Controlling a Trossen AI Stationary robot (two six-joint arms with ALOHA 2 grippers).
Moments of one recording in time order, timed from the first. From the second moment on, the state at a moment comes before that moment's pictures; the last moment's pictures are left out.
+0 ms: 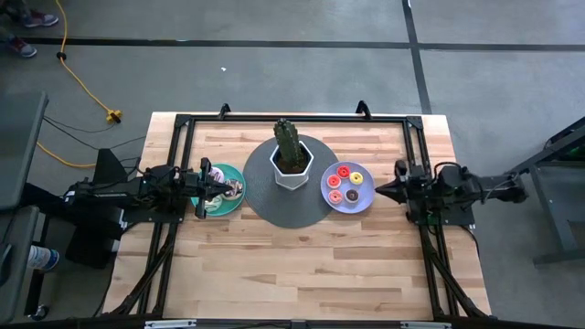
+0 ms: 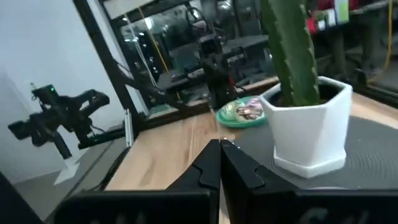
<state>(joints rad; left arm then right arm) 0.05 0.01 0.01 0.02 0.03 0.05 0.13 0.00 0.21 -0.21 0.10 0.33</state>
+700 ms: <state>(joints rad) 0.05 0.01 0.01 0.02 0.03 0.05 0.10 0.03 0.01 0.16 -0.04 -0.01</state>
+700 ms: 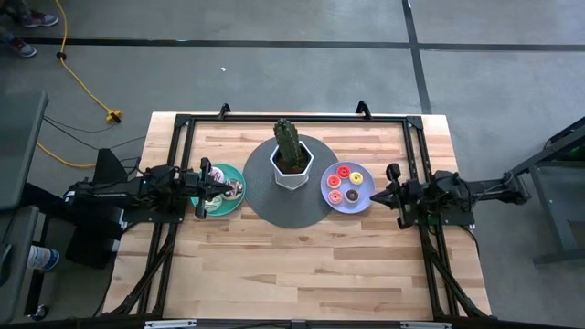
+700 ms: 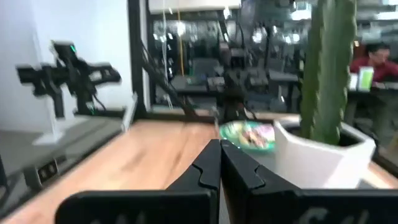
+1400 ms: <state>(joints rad) 0.05 0.01 0.01 0.02 0.03 0.05 0.03 0.03 0.01 0.02 0.05 -0.03</state>
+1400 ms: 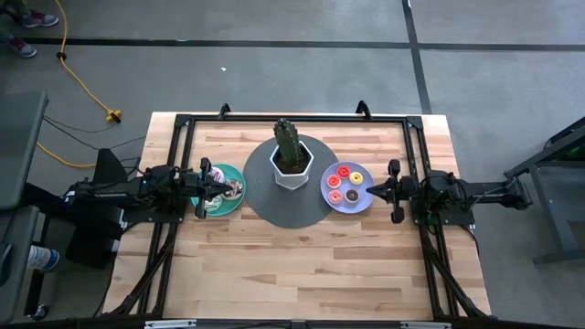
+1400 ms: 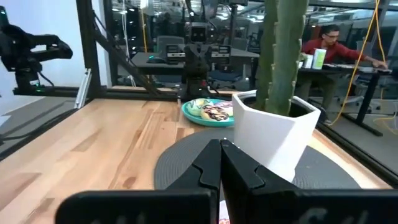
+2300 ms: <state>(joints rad) 0.05 0.01 0.01 0.02 0.03 0.05 0.03 0.03 0.01 0.03 0.06 -0.02</state>
